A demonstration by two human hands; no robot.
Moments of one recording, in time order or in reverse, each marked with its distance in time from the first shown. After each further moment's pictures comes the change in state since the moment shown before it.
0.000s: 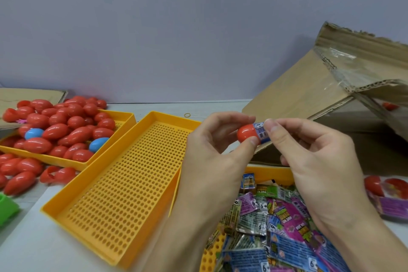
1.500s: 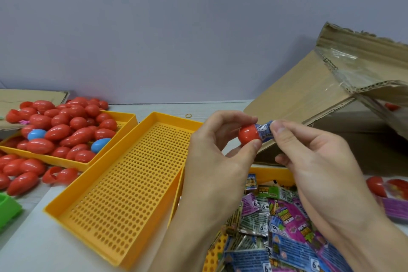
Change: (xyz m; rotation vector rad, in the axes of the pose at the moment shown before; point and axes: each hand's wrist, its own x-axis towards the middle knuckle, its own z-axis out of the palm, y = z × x) left_hand -0.002 0.005 0.003 0.081 -0.005 0.052; right_hand 0.002 0.006 0.000 0.136 -0.050 0.182
